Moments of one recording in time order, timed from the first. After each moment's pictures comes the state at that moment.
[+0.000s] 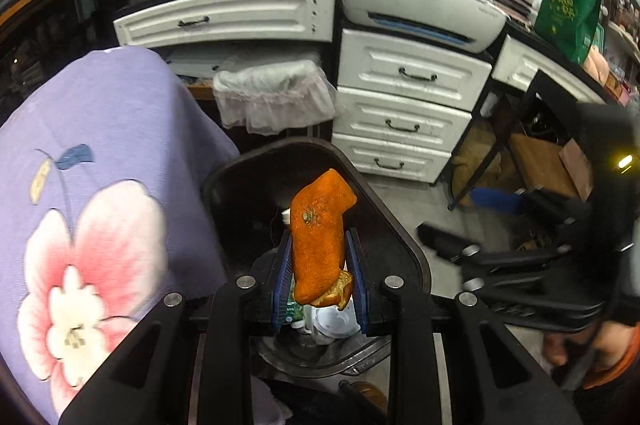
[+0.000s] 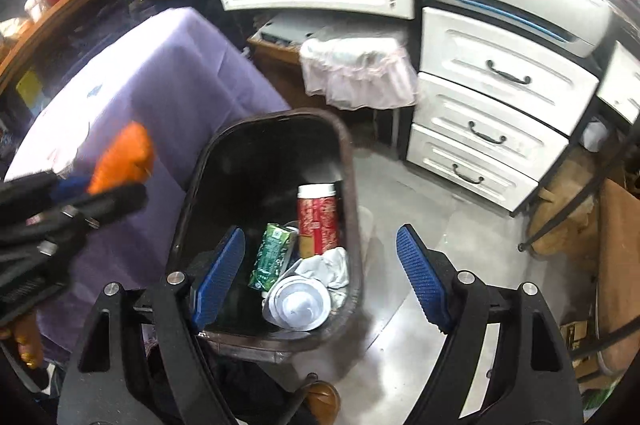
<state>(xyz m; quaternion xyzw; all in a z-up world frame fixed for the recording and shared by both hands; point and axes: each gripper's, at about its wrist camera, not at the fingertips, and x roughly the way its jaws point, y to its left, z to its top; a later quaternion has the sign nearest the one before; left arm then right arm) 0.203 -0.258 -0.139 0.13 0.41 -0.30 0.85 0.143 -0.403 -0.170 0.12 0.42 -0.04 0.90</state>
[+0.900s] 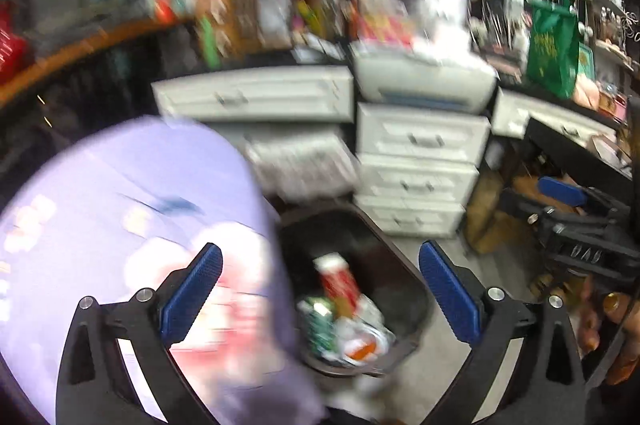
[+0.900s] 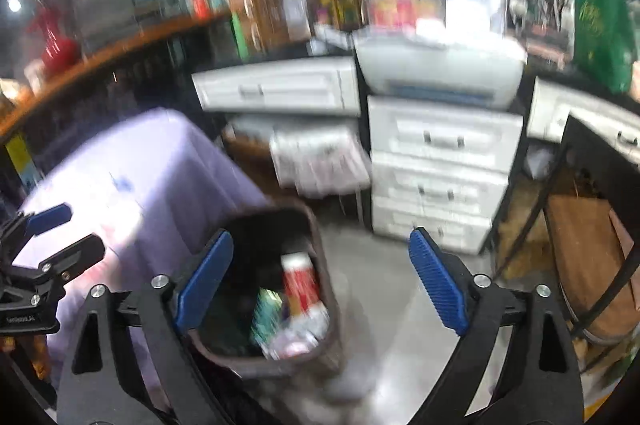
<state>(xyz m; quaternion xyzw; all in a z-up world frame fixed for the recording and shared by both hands) 0.135 -0.182 -0.057 0.12 0.25 -0.26 0.92 0.050 -0.377 -0.068 0.13 0.22 -0.12 0.96</state>
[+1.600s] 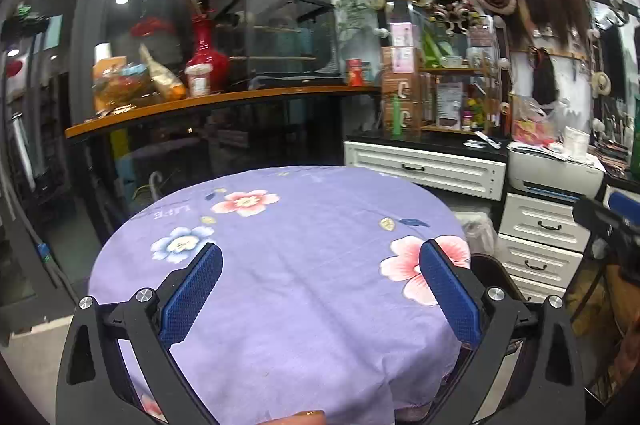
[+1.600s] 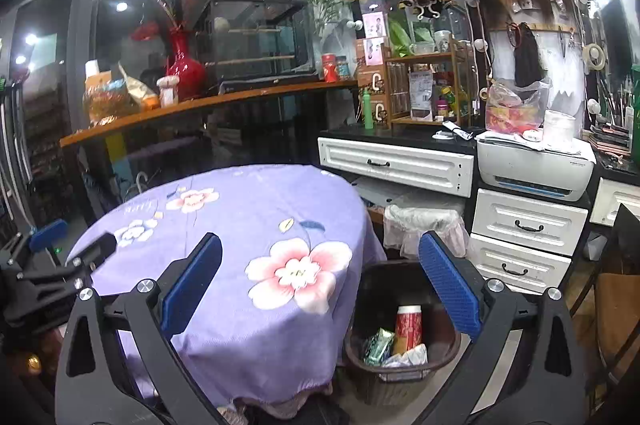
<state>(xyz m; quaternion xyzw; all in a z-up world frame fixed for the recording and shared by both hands) 0.009 -0.017 -0.001 0.04 0.15 0.00 0.99 -0.031 -0.208 0.006 0.06 0.14 0.04 0.99</state>
